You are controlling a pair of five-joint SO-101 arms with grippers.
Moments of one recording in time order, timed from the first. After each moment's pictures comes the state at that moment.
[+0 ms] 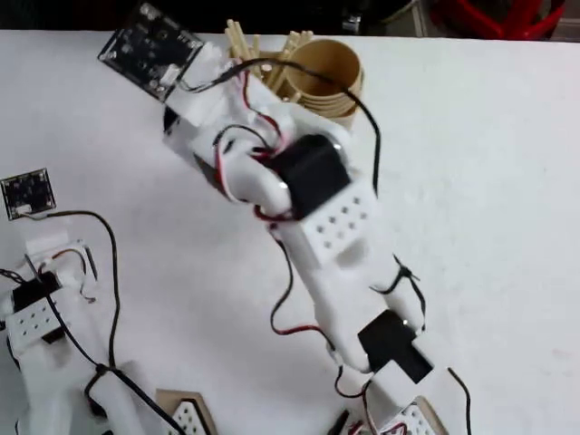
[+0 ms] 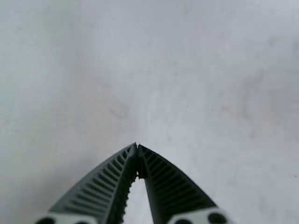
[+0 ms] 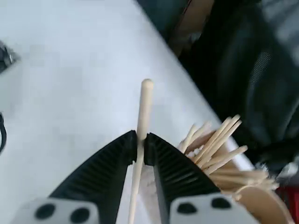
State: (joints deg) left arm -37.9 -41.5 66.4 42.3 -11.4; right arm -42.9 7.6 -52.6 80.5 25.1
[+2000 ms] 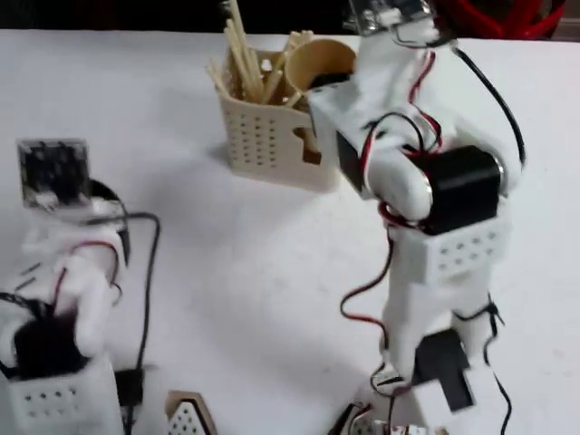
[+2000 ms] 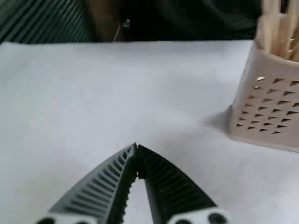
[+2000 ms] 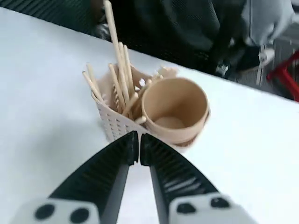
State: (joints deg) left arm -13.8 -68.1 43.6 64.1 -7.3; right arm -20.7 -5.3 -49.8 98.2 4.4
